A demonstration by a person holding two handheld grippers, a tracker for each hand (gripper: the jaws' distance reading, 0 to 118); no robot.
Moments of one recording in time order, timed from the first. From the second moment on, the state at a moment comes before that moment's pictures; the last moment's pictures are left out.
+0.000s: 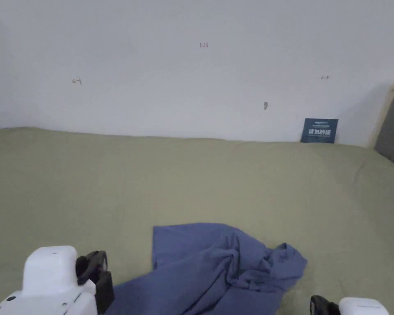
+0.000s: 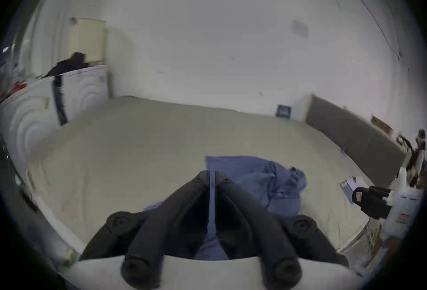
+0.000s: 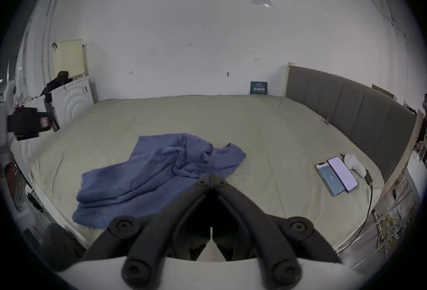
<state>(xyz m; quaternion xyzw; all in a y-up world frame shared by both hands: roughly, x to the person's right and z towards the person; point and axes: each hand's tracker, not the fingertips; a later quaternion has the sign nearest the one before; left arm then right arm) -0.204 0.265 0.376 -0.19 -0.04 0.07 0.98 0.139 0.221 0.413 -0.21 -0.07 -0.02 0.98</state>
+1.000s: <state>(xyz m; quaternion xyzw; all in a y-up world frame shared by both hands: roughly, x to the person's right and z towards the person) -0.293 0.106 0.188 -0.51 -0.03 0.01 0.86 0.123 0.171 0.363 -0.29 -0.06 -0.03 0.95</state>
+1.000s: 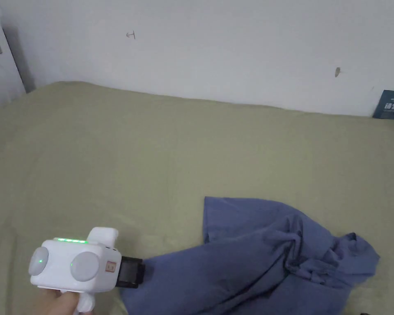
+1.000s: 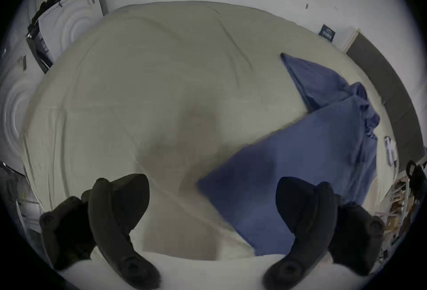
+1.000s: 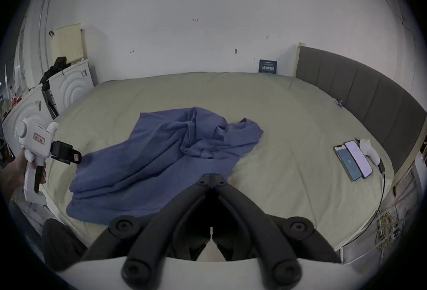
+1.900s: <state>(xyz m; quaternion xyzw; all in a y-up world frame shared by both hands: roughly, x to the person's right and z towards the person) -0.283 0.096 0.196 -0.50 -0.05 -0.01 0.86 0.279 0.125 0.128 -0.43 -0.09 0.00 0.90</state>
